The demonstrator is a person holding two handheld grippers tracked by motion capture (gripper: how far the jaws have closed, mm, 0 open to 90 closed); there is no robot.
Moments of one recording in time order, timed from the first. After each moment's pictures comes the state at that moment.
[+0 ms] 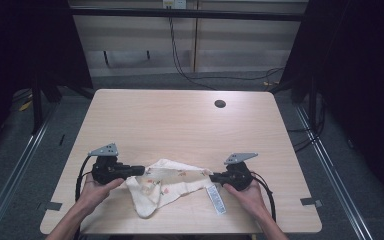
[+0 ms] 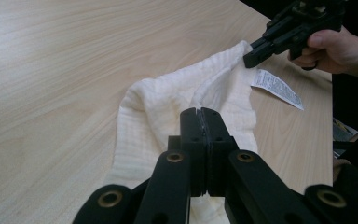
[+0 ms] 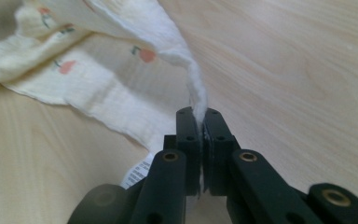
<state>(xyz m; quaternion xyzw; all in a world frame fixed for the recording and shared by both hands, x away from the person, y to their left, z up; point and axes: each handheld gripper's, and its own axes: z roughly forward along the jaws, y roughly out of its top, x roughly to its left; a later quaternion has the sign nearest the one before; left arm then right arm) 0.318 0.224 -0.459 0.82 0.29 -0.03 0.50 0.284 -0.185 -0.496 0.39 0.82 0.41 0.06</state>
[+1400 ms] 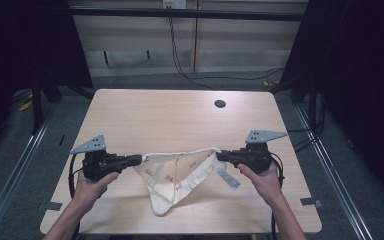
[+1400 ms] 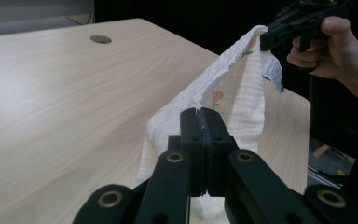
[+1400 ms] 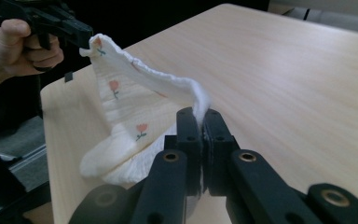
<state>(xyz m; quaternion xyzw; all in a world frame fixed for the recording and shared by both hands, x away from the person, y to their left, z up) 0.302 0.228 -0.405 0.78 0.26 0.02 0.57 0.282 -0.209 -0.394 0.33 0.78 0.52 0.08</state>
